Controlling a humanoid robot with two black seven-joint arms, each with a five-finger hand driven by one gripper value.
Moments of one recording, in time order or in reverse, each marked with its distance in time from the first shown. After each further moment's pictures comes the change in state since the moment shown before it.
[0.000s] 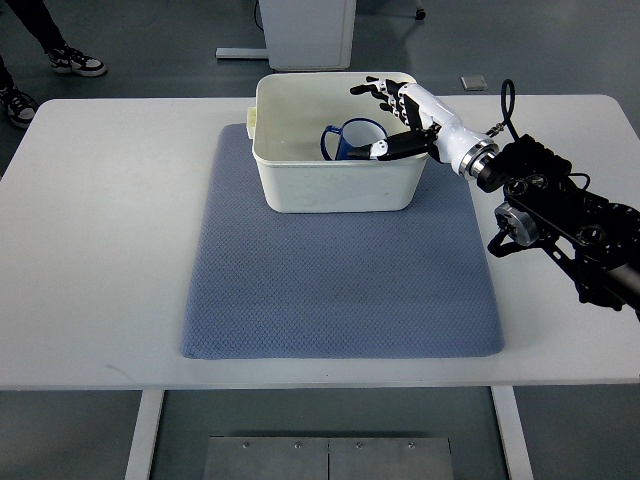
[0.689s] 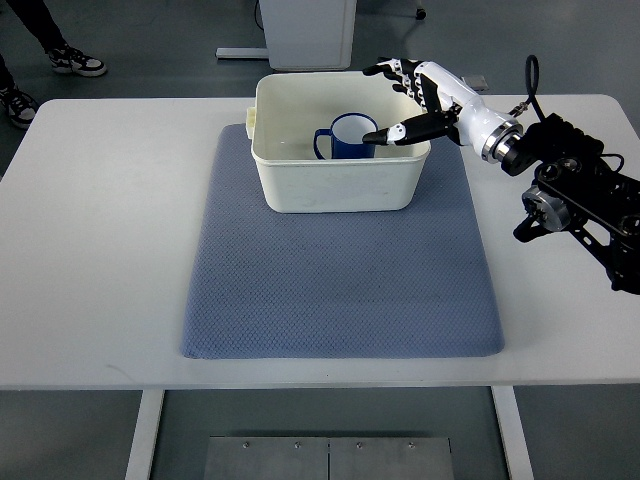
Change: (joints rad) left arm 0.000 0.000 0.000 0.000 -0.001 0.000 0.000; right arm 0.019 -0.129 0.007 0.138 0.021 0.002 -0.040
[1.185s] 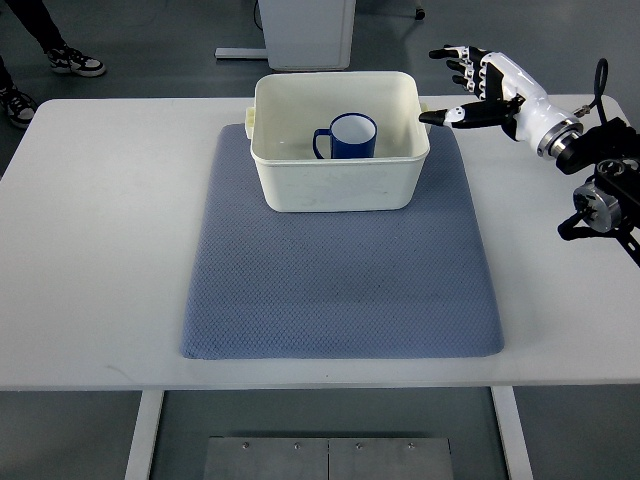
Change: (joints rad) left arm -0.001 0.000 0.000 0.000 0.000 0.000 0.000; right arm -0.111 -0.071 0.192 0.008 0.014 0.012 -0.038
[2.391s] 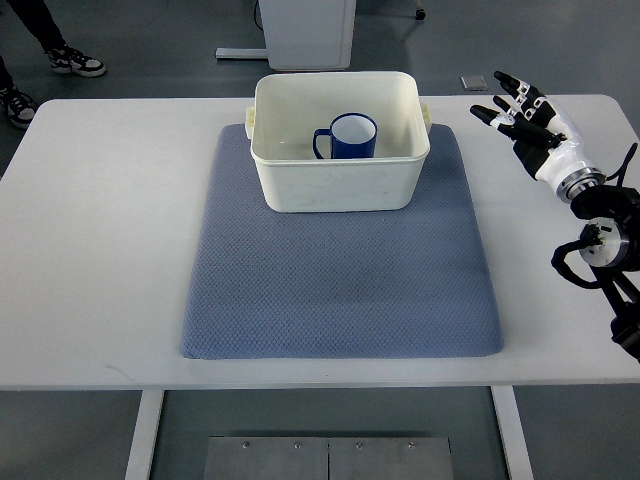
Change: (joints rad) left arm 0.001 0.000 0.000 0.000 0.000 0.000 0.000; right arm -0.243 0.157 0.407 -0.057 0.163 0.007 -0.054
